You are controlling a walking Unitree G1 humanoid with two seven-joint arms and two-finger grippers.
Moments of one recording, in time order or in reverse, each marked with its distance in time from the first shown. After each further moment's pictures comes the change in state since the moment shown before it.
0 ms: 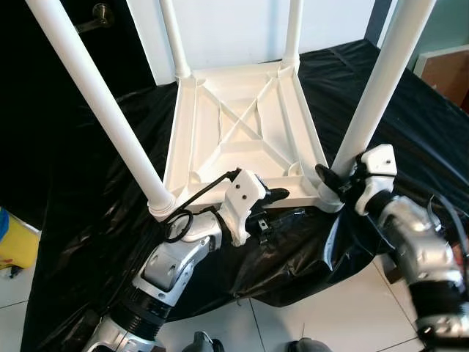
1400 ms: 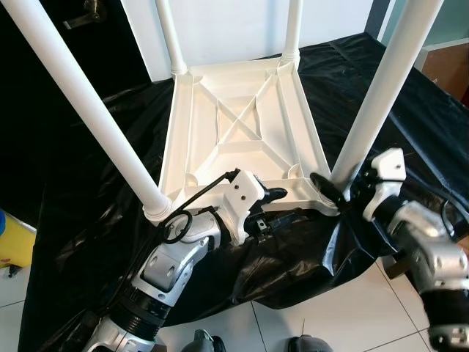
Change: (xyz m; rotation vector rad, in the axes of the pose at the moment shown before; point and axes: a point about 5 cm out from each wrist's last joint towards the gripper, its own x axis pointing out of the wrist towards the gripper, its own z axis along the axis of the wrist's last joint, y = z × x) left arm -0.002 0.001 -0.001 0.019 0.004 0.011; right arm -0.010 -0.009 0.015 -0.018 -0.023 0.293
